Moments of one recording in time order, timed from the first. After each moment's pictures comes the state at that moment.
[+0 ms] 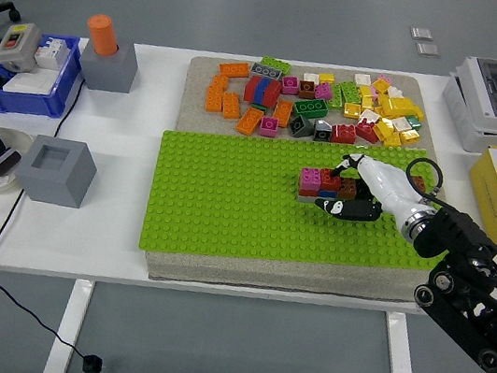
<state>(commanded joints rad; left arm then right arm) -0.07 0.10 -1.53 -0.18 1.33 0.00 0.11 0.52 -0.32 0.72 1.23 -1.84 -0.08 -0.20</state>
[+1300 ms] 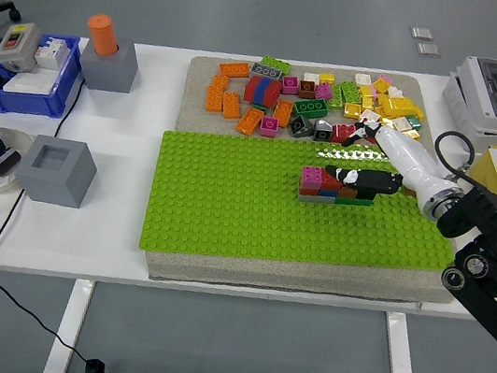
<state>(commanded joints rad) -0.06 0.10 -1.54 -0.18 1.33 0.00 0.11 0.52 -0.43 0.84 1.40 -1.75 -0.12 -0.20</state>
